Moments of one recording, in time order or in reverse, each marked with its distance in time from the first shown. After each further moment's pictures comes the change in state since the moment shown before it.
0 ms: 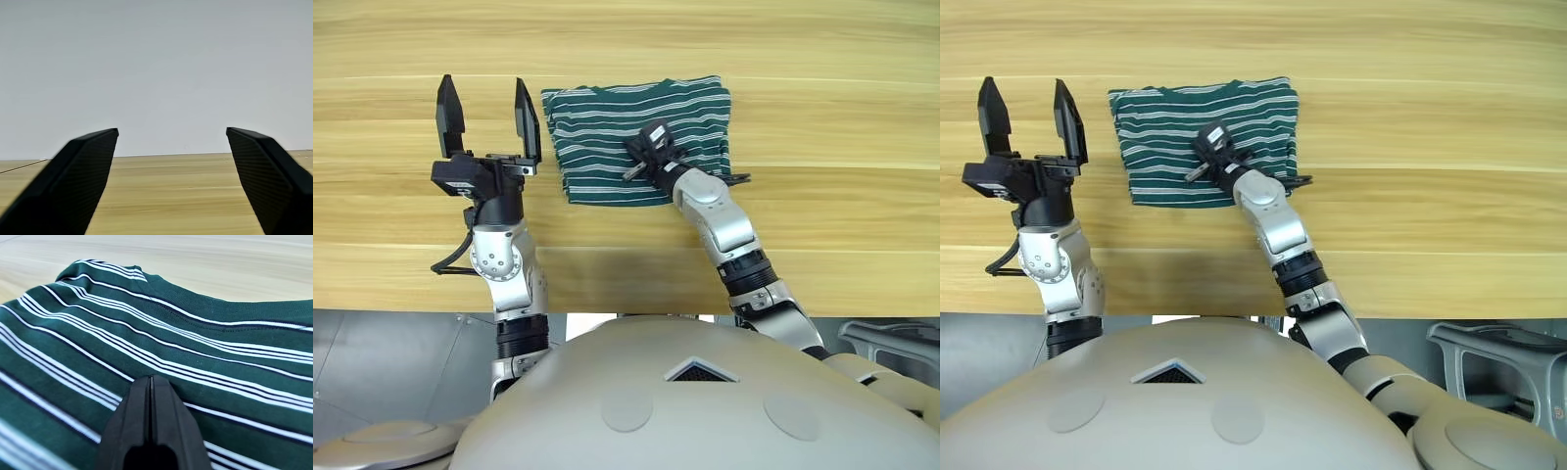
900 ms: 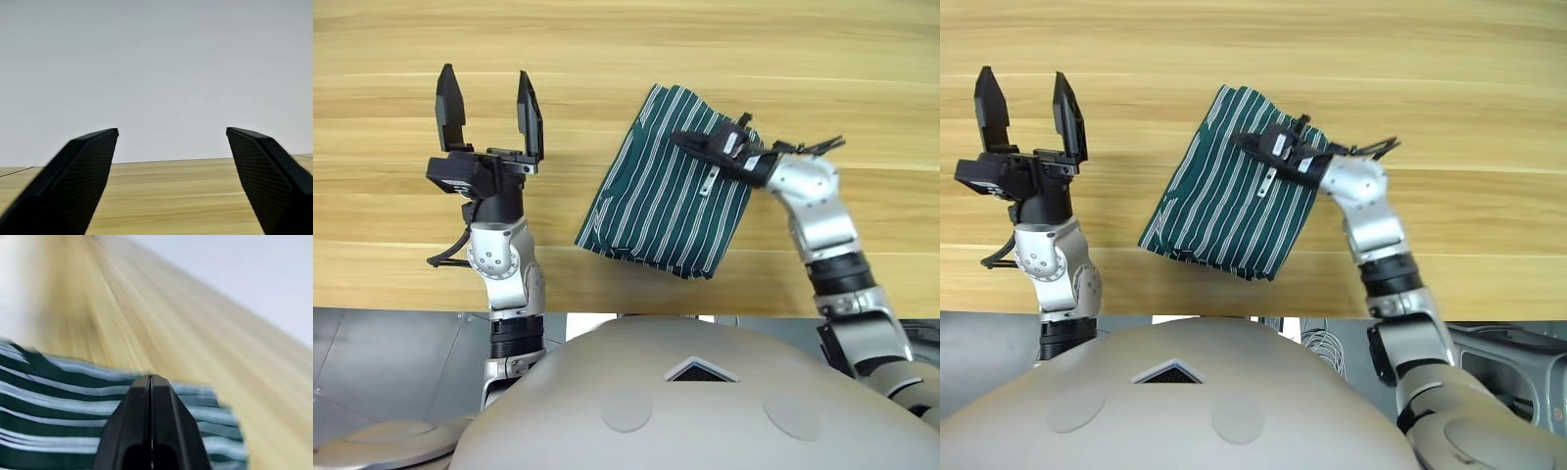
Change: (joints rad) left arm 0.002 0.047 -0.050 -0.033 -0.056 0.002 0.010; right arm 0.090 -0.394 -0.147 -0.209 -0.069 -0.343 0.272
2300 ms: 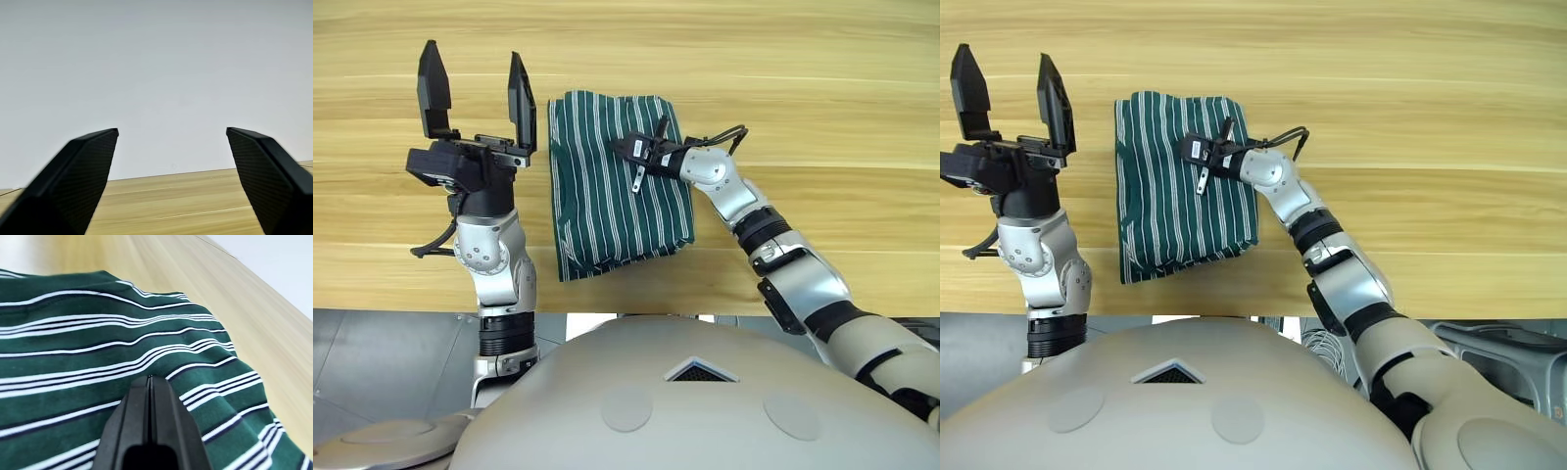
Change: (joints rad) left arm -0.023 0.058 -0.007 -0.073 -0.034 0.029 -0.003; right arm -0.400 0.273 0.172 0.726 -0.198 -0.276 -0.149
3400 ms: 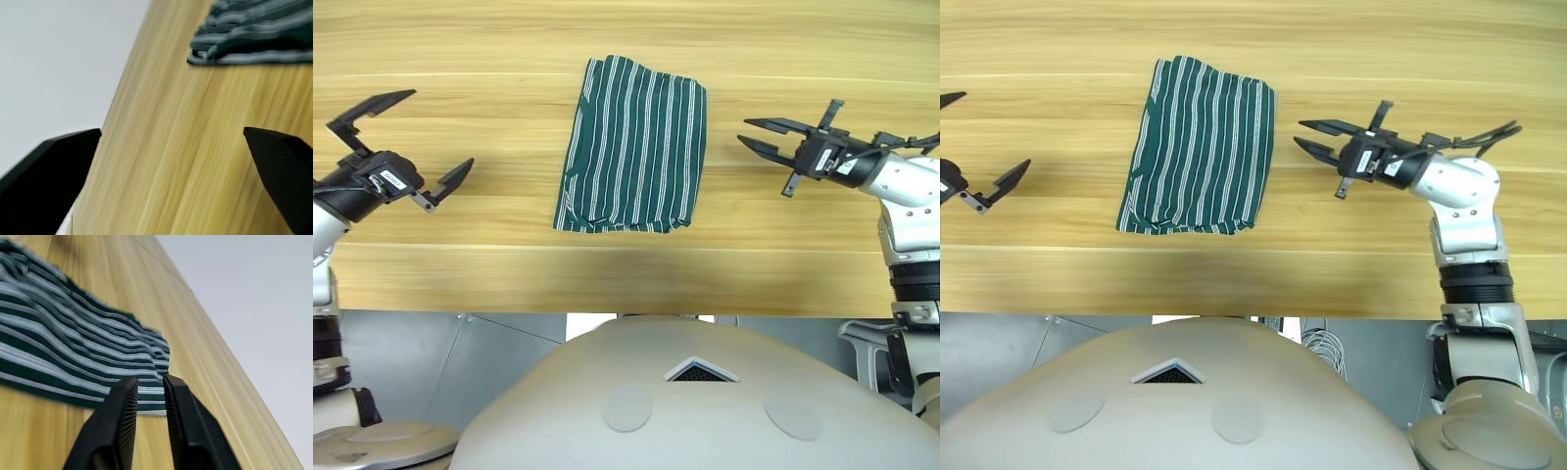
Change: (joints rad) left arm 0.026 0.898 0.251 0.445 0.217 -0.117 -0.528; right arm 0.435 -0.648 -0.374 -0.626 0.324 -0.287 0.405
